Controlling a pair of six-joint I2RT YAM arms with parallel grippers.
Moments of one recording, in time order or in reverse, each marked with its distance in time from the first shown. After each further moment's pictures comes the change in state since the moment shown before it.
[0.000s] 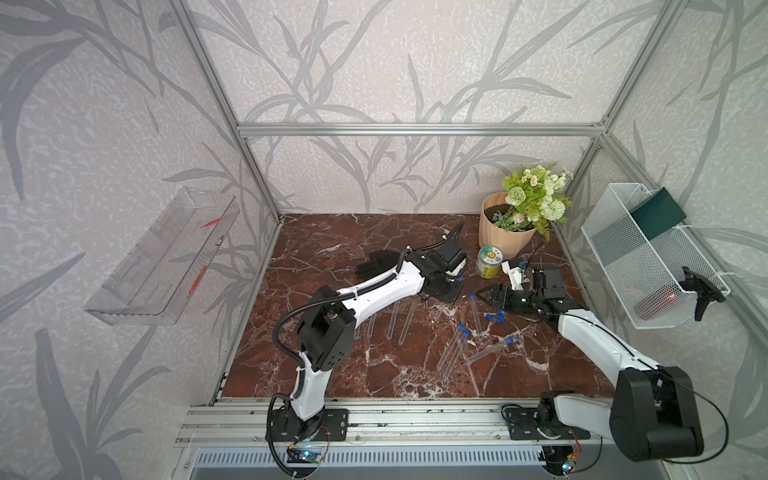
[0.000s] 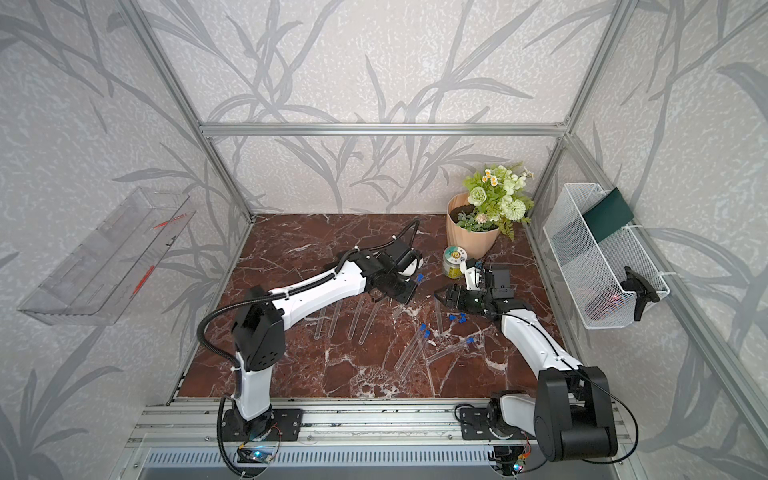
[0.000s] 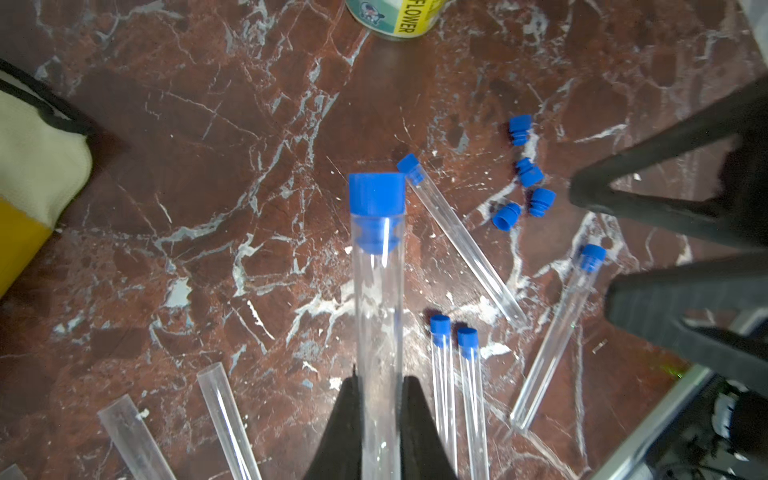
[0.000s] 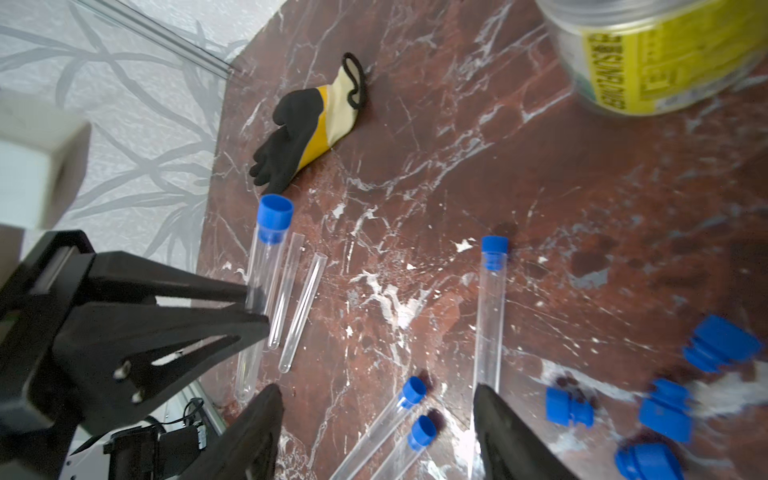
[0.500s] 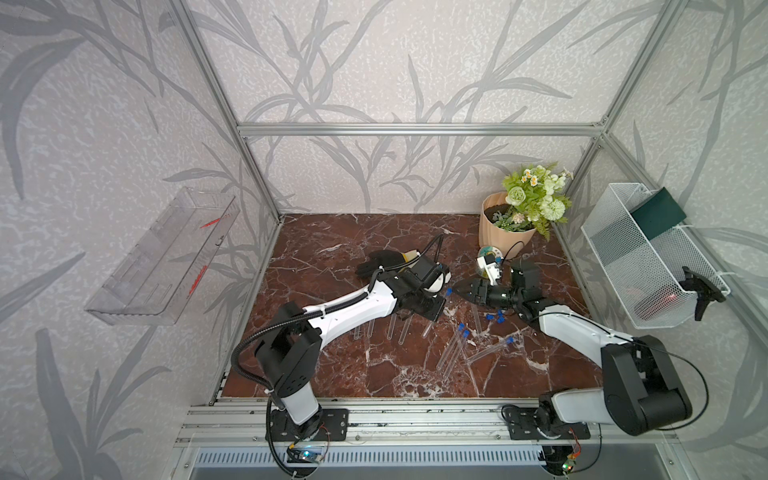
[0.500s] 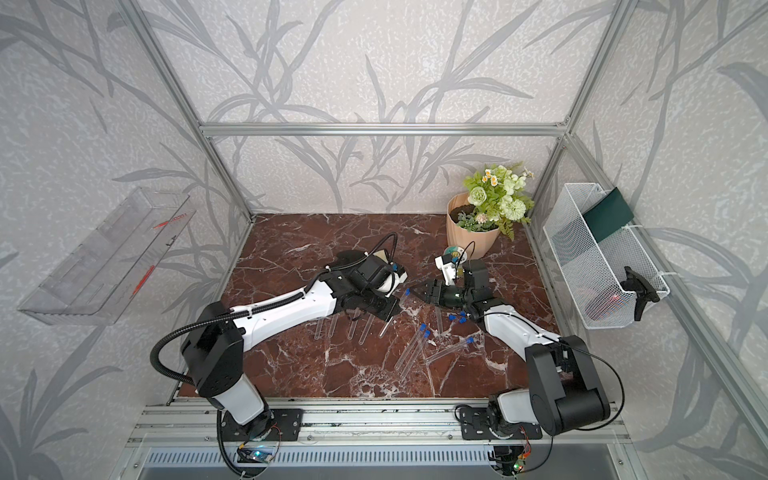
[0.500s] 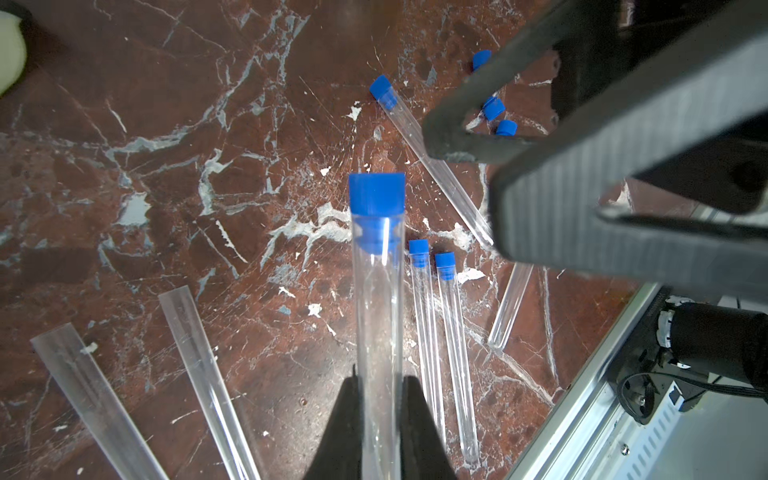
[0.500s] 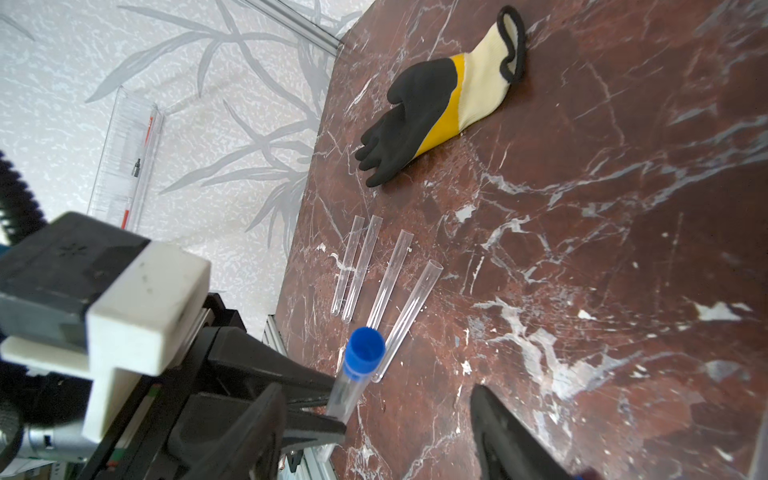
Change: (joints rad) left arm 0.026 -0.248 -0.382 0.204 0.108 -0.018; right arm 0.165 0.158 -0.023 0.388 -0.141 0.241
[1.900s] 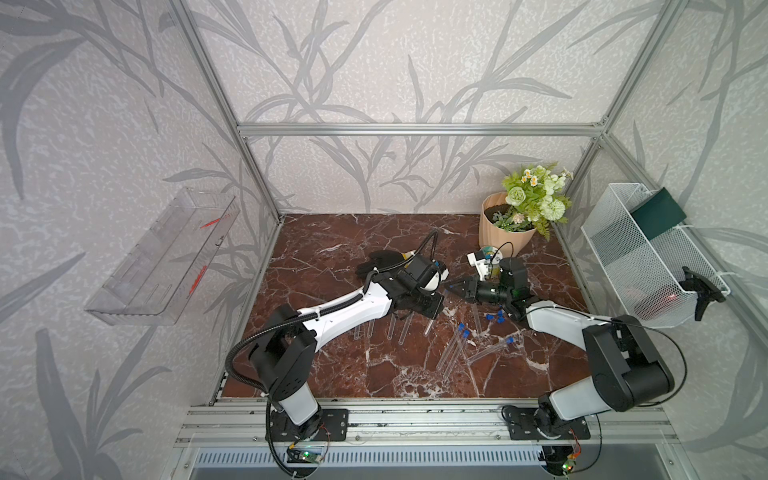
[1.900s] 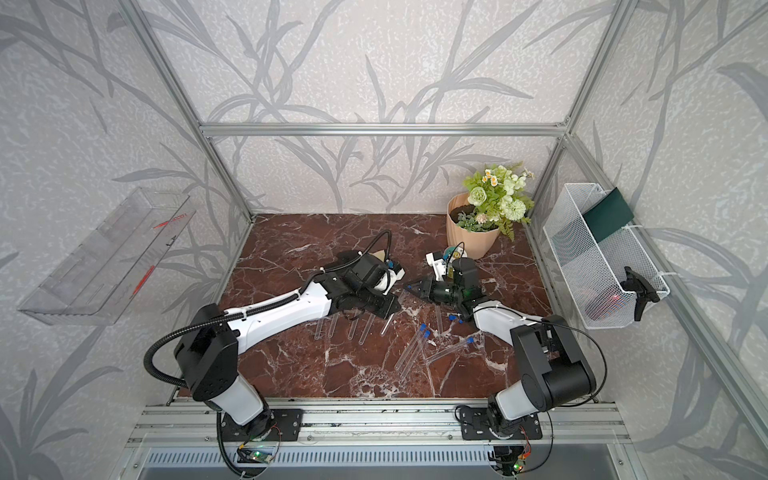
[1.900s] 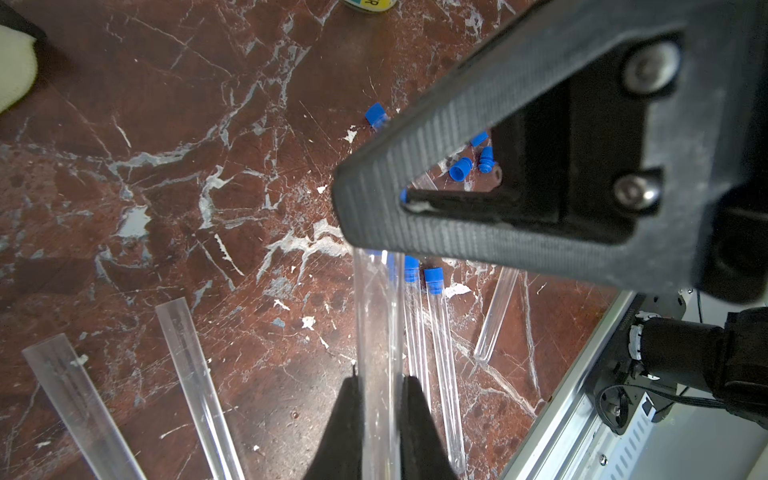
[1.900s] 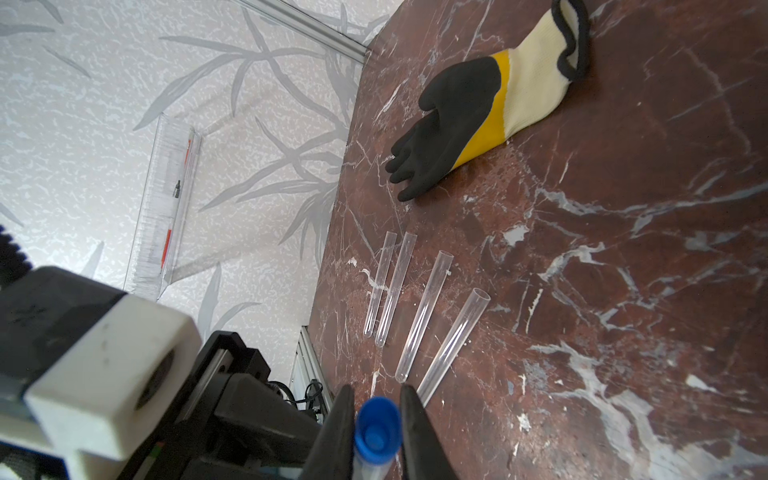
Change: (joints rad) left arm 0.015 -0.015 -0.025 0.060 0.027 -0.027; right arm 0.048 0.105 0.017 0.225 0.001 0.179
